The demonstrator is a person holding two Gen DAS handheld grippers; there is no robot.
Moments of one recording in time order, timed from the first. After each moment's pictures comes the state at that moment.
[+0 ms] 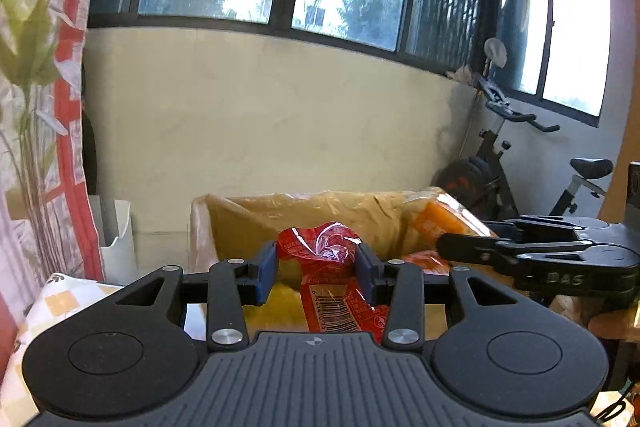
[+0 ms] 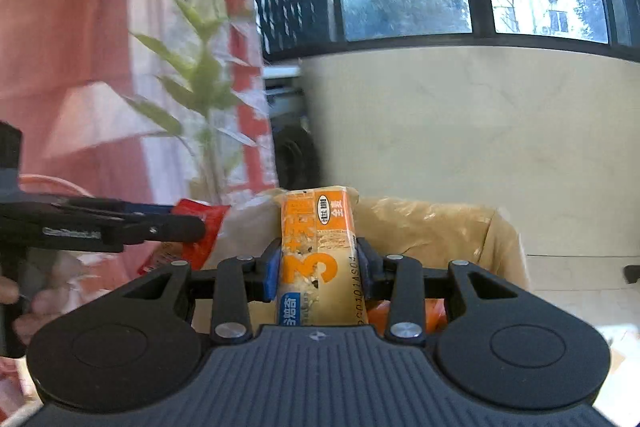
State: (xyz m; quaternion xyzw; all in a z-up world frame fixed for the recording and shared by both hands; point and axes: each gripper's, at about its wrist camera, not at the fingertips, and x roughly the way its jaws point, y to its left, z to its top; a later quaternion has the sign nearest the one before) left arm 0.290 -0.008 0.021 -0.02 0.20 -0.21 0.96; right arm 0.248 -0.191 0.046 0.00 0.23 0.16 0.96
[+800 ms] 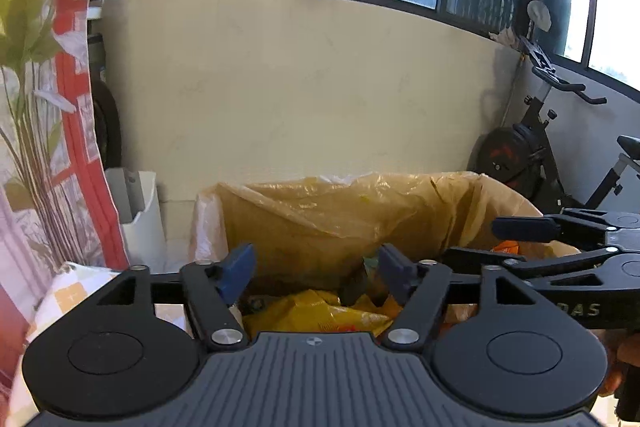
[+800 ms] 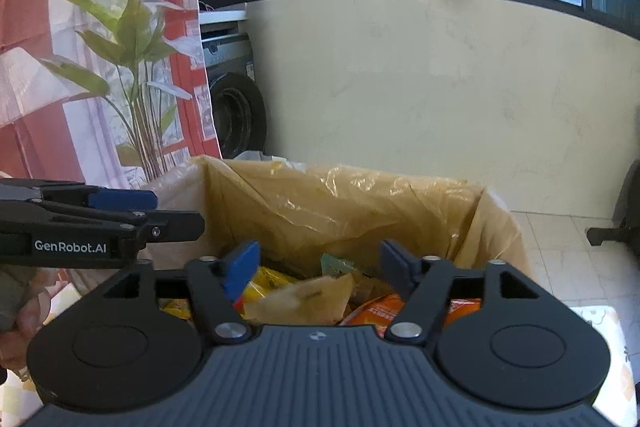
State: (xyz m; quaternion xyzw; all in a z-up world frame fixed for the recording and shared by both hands) left arm 0.351 -0.024 0.012 0.00 0.26 -0.15 0.95; right arm 0.315 -0.184 0.023 -0.01 0.31 0.09 0.95
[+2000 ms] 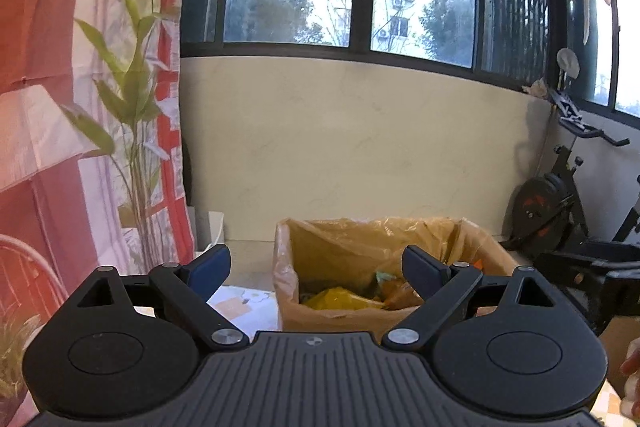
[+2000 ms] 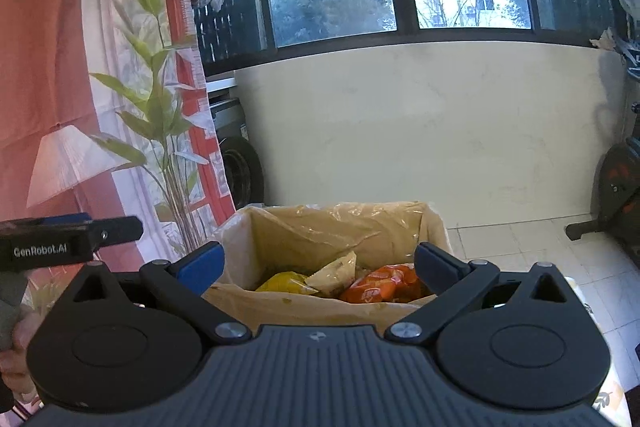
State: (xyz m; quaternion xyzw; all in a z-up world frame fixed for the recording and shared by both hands) left arm 0.203 -0.001 0.090 0.00 0.19 -0.06 0.98; right arm 0.172 -0.179 0.111 0.05 0.24 0.05 0.97
